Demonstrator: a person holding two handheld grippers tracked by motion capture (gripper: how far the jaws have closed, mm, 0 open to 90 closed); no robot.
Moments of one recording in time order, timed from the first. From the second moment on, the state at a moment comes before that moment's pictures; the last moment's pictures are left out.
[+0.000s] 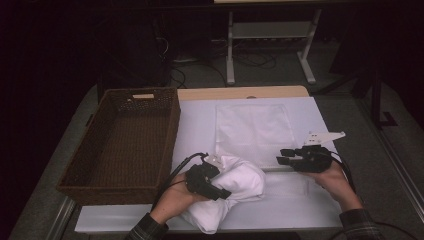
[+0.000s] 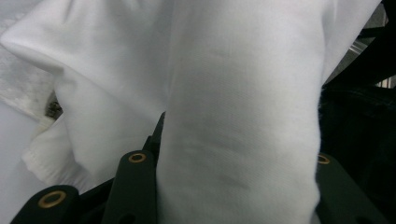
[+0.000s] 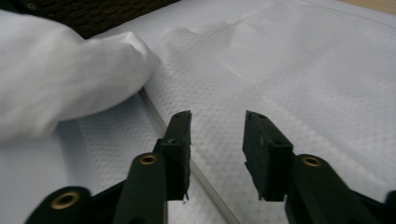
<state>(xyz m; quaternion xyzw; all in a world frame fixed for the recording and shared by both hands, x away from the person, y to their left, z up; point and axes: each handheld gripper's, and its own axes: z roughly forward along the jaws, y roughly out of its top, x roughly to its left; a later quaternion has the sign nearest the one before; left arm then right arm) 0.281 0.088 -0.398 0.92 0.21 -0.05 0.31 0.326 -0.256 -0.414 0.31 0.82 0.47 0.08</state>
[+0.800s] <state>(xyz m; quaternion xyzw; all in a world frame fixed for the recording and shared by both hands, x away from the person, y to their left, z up) 0.277 0.081 -0.416 0.93 0.20 -0.07 0.31 0.338 -0.211 -0.444 0.26 0.86 0.43 0.04</state>
